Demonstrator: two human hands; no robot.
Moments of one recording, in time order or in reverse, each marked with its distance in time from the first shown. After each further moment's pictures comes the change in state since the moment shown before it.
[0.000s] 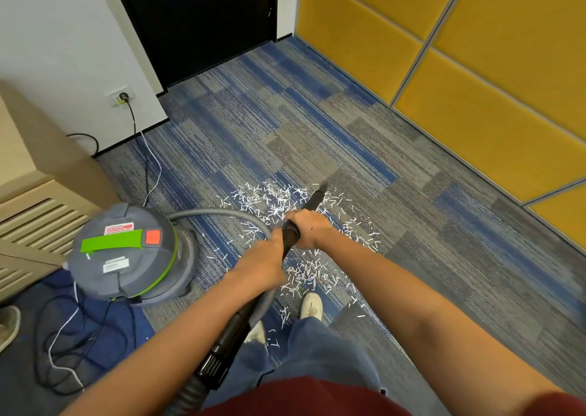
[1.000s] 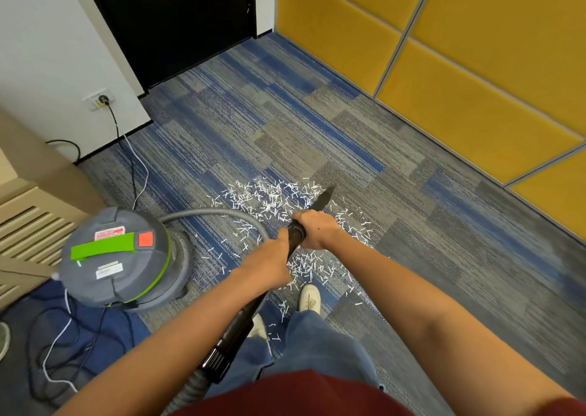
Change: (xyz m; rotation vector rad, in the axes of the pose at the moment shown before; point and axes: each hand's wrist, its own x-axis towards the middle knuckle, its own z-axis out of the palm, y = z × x) left_hand -0.013 0.001 0.012 0.034 -0.064 0.080; right_hand -0.028 0.006 0.018 -0.025 0.025 0.098
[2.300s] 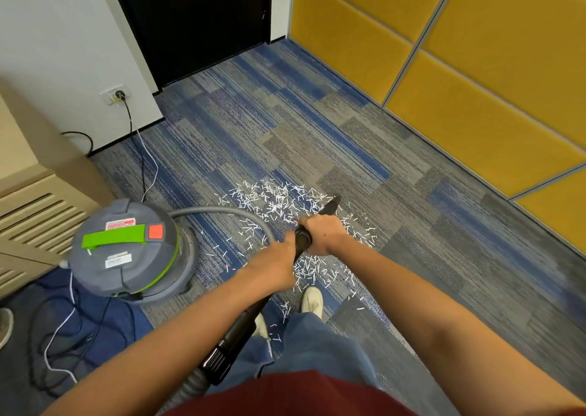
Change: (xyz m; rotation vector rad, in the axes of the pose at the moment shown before) left_hand -0.018 -0.021 0.009 0.003 -0.011 0.007; right_hand -0.014 -0.025 0.005 -0.173 0.017 -0.049
